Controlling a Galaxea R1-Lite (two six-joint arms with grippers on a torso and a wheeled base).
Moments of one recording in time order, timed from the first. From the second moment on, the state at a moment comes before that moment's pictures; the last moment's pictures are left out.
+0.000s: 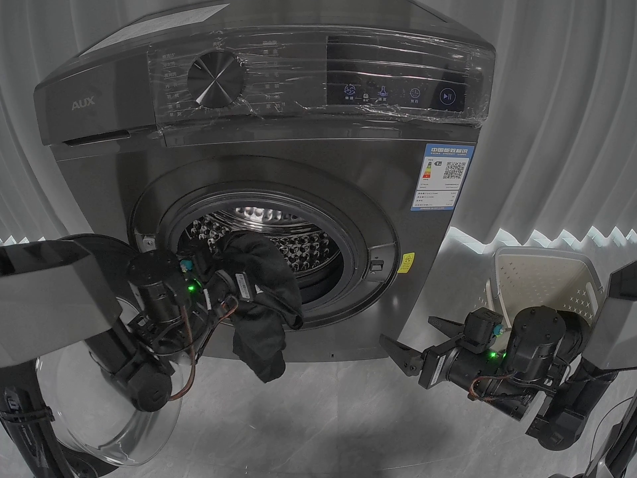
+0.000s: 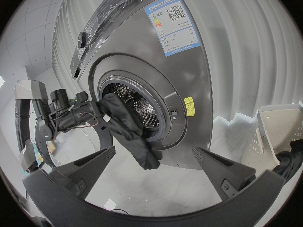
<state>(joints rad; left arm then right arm) -0.48 2.07 -0.59 -1.54 0.24 -0.05 0.69 1.98 -0.25 -1.55 -0.11 0.28</state>
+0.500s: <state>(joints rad) -0.48 2.23 -0.73 -1.54 0.24 0.00 0.69 1.99 -0.25 -1.55 -0.11 0.28</state>
